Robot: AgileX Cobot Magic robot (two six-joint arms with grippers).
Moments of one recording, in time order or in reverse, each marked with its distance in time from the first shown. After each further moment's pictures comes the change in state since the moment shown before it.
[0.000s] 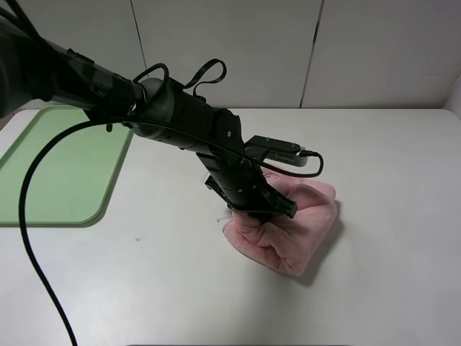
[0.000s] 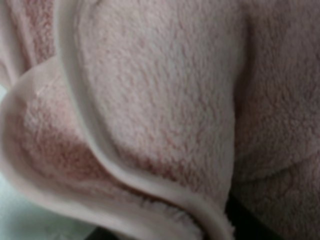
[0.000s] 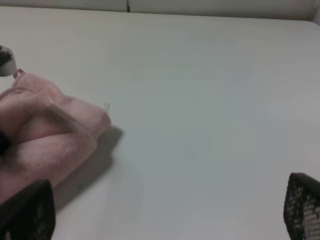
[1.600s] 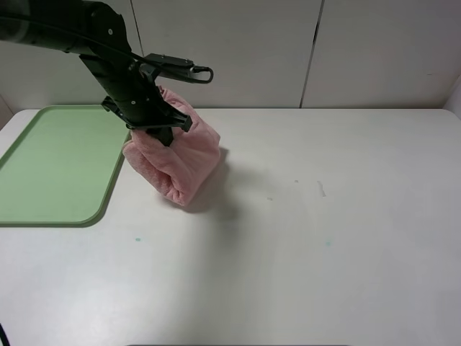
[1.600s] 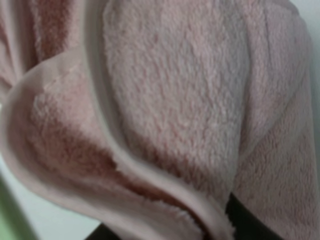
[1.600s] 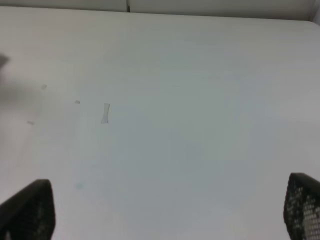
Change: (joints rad) left arm 0.416 -0.250 0.001 0.315 0.232 -0.014; right arm 0.000 0.000 0.000 0.000 0.000 0.000
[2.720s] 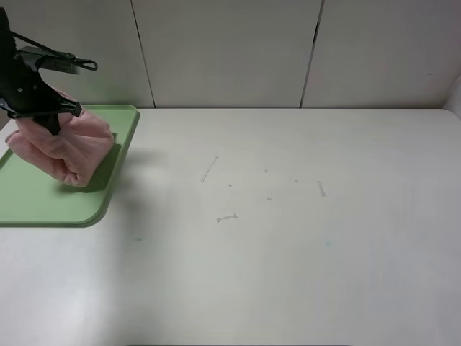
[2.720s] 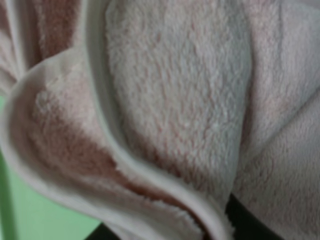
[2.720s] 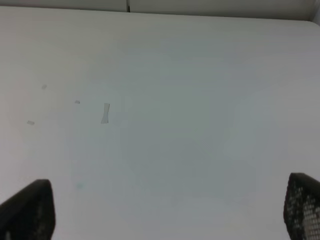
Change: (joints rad) left arm 0.433 -0.008 0.000 0.232 0.069 -0.064; right arm 0.000 0.000 0.000 0.000 0.000 0.000
